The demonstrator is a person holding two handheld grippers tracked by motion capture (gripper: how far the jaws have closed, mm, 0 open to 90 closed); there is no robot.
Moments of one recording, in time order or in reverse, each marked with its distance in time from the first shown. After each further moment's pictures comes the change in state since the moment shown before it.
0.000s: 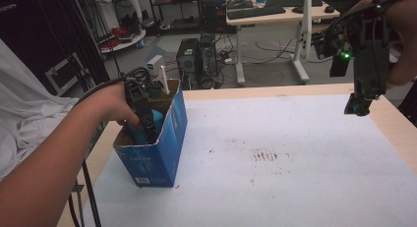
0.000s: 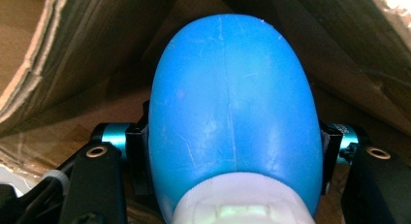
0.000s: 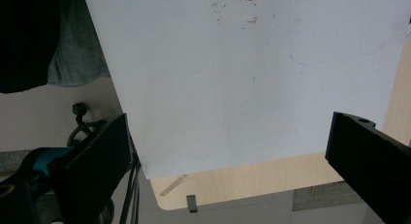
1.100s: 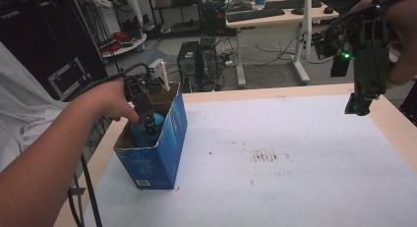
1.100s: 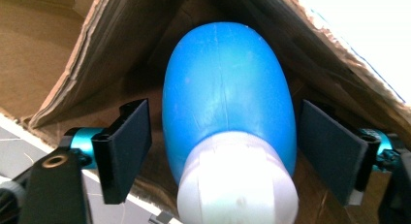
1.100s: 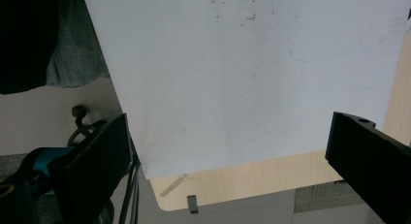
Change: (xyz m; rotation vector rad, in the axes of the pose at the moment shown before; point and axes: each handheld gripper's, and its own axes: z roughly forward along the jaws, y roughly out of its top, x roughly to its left) left arm -0.009 0.005 -0.023 0.002 0.033 0.015; right arm 0.000 -0.010 -0.001 -0.014 -0.005 0.007
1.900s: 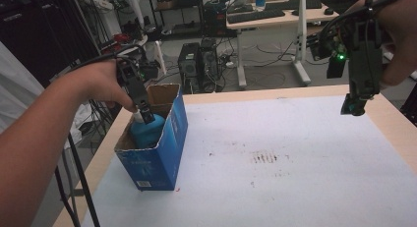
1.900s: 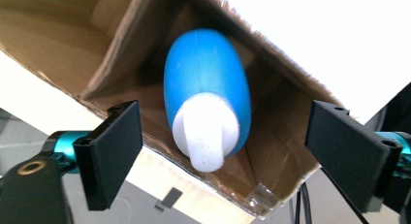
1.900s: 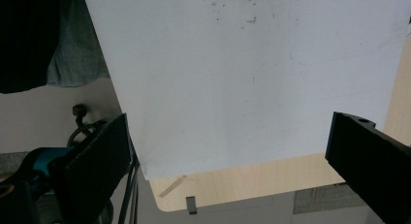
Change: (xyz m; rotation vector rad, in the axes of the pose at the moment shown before) left arm -0.011 0.001 -0.057 -0.047 -0.005 0.044; right arm -0.003 0.005 0.002 0.000 0.007 -0.009
